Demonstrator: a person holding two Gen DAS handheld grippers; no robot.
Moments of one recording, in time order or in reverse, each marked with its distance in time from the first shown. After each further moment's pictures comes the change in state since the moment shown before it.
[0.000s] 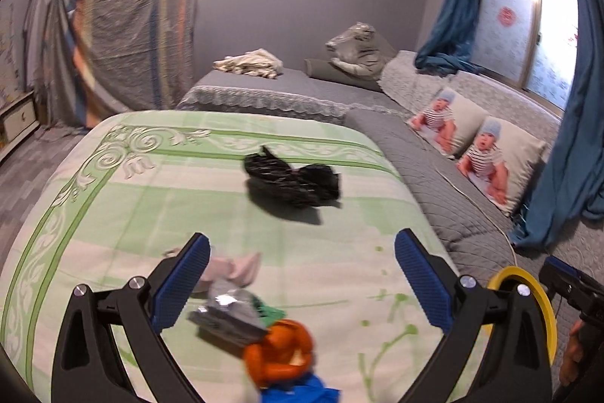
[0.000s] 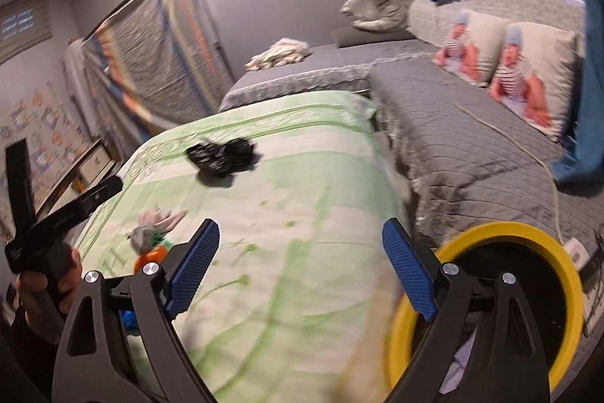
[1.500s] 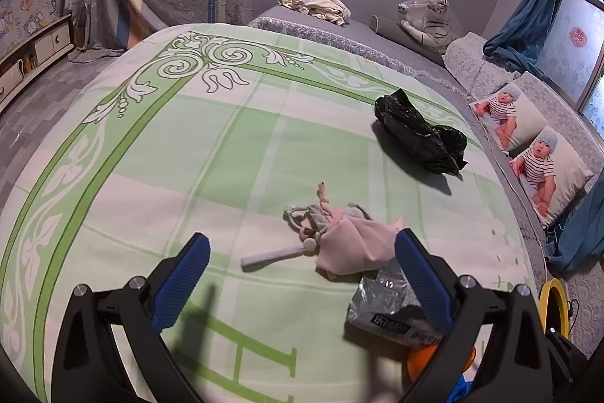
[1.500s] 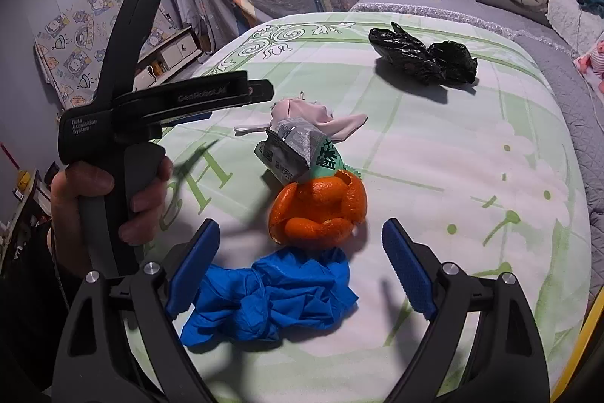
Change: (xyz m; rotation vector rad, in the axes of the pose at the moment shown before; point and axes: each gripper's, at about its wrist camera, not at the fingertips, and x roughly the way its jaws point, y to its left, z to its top) left arm 0.062 0.129 -0.023 -0.185 0.217 0.100; right arm 0.115 0.186 -0.066 -0.299 0.318 0.309
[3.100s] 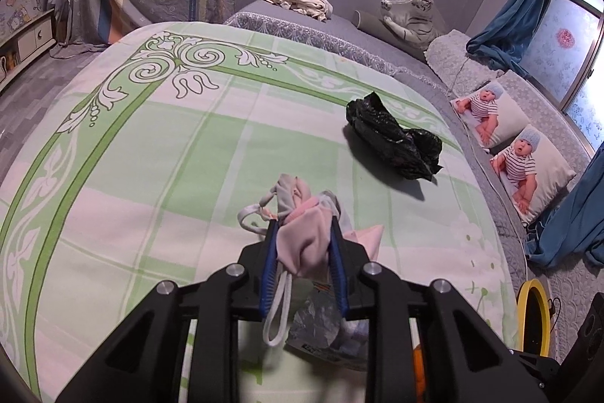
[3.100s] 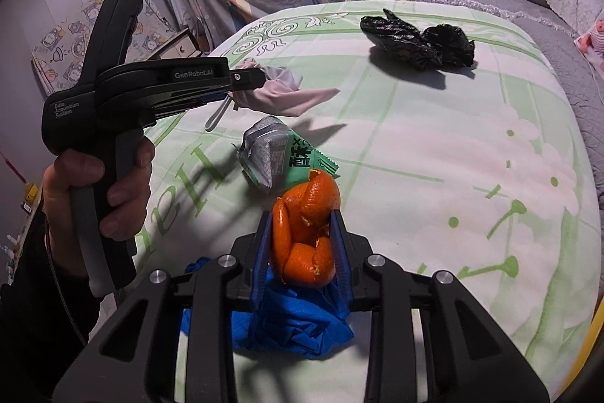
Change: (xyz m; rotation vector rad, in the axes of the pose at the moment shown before) left arm -0.004 -0.013 0.012 -0.001 0.014 -0.079; right arm -0.001 -0.012 0.000 0.055 0.017 0.026
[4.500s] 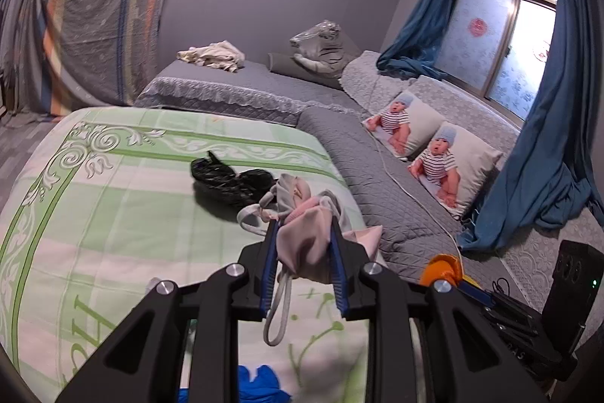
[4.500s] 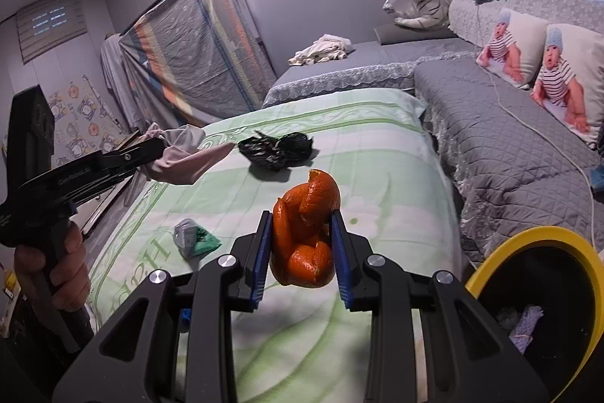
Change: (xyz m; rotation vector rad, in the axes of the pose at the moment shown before) left arm -0.102 -0.160 -0.022 0.208 -0.173 -0.214; right arm -0.173 -0.108 -0.024 0.202 -0.358 -0.187
